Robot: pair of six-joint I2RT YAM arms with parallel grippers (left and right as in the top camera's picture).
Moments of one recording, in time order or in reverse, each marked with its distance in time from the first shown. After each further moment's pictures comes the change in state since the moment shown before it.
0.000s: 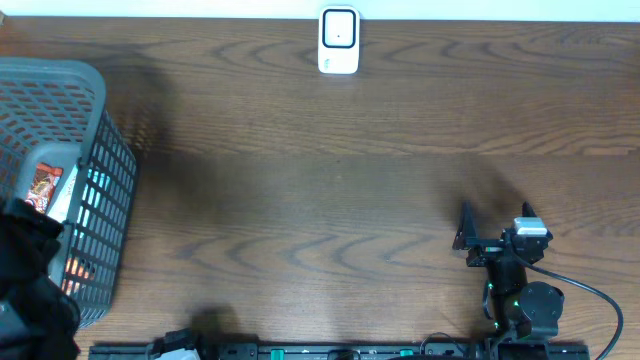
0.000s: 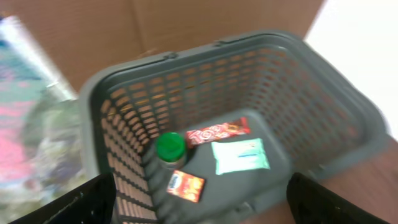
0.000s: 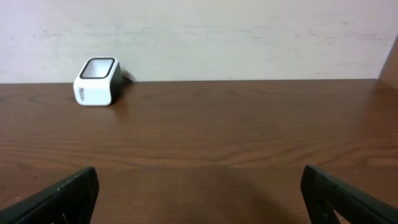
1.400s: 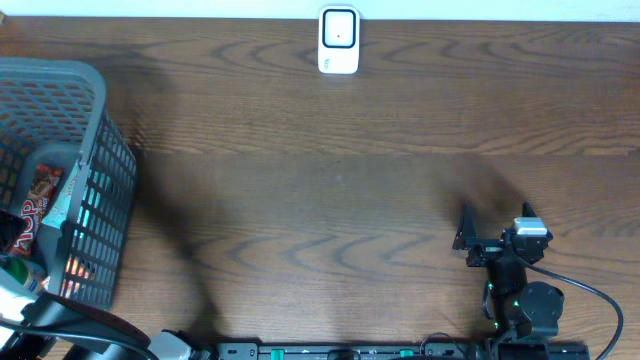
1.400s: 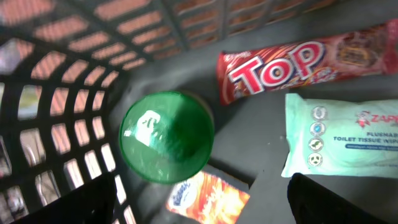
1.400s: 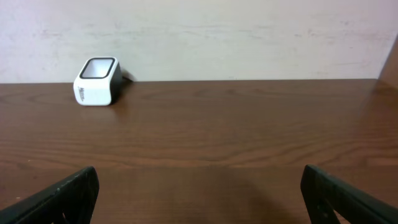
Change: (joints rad) left arm 0.752 0.549 -0.491 0.537 0.591 0.378; right arm 0.000 0.000 0.000 0.000 0.000 0.000
